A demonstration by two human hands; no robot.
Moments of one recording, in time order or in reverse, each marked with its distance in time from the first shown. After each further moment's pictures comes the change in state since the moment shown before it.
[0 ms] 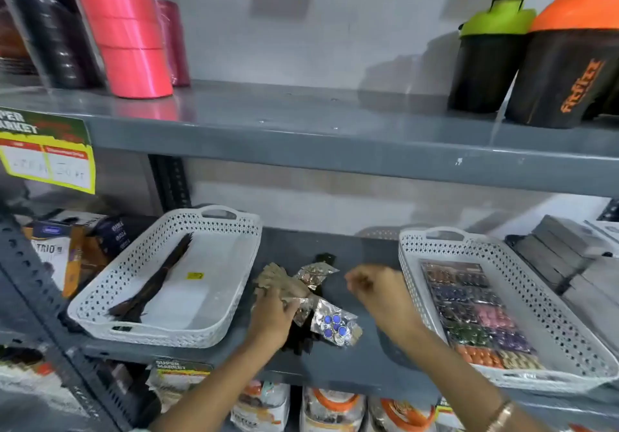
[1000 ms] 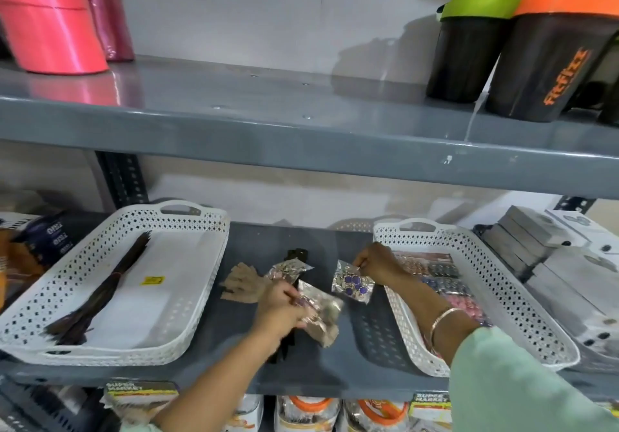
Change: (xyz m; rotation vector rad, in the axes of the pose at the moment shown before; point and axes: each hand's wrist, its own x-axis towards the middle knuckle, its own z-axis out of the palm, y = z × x) left_hand 0.010 0.044 0.025 -0.542 -0.250 -0.285; right_hand 0.088 0.069 -0.015 -0.209 -0.214 0.234
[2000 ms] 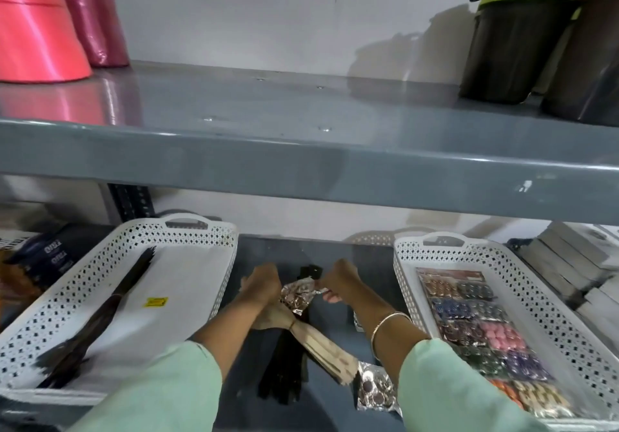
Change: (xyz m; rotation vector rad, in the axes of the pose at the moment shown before) left_hand 0.124 0.015 -0.039 0.895 0.164 0.040; right_hand 0.075 -0.057 0.074 0.352 -0.269 0.388
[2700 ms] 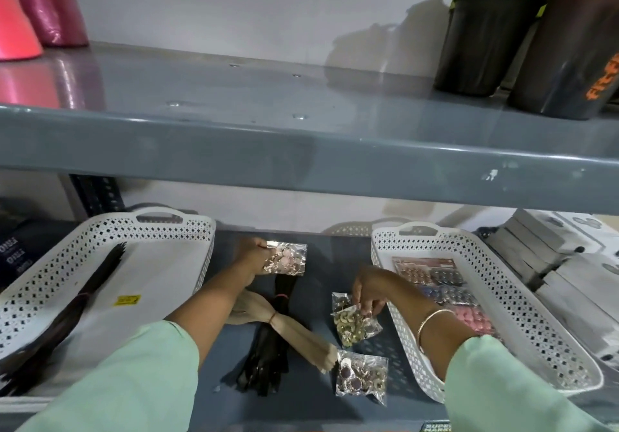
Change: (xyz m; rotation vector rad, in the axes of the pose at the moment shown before) left_hand 0.004 0.034 -0.019 -0.756 -0.057 -0.042; right_hand -0.039 0.058 -0.068 -0.533 -0.178 0.055
